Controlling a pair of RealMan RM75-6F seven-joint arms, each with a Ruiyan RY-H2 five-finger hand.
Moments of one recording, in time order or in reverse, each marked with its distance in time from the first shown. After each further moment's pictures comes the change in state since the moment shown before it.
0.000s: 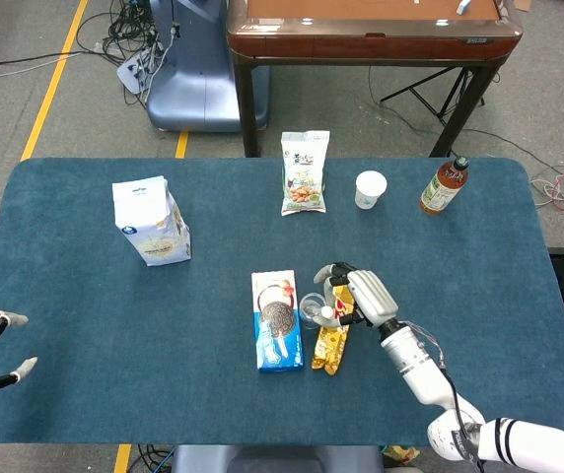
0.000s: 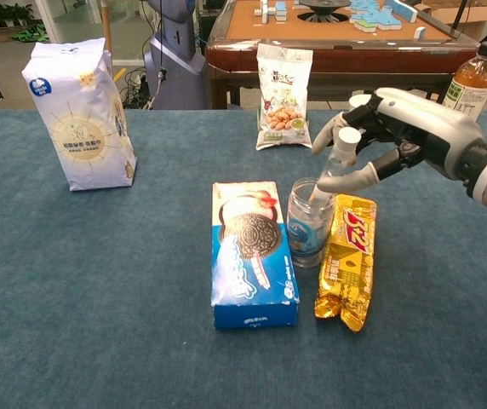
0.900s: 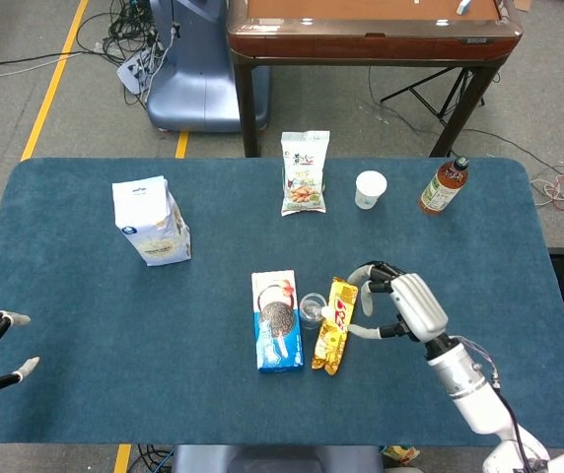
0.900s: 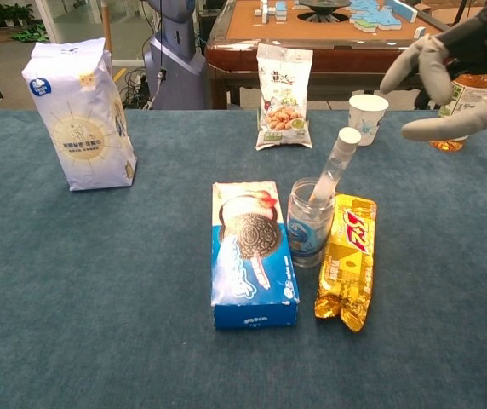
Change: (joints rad) left arm -0.003 -0.009 0.000 -0.003 -0.002 -0.005 0.032; right arm -0.129 0.315 -0.057 -0.312 -0.125 0.177 -0.069
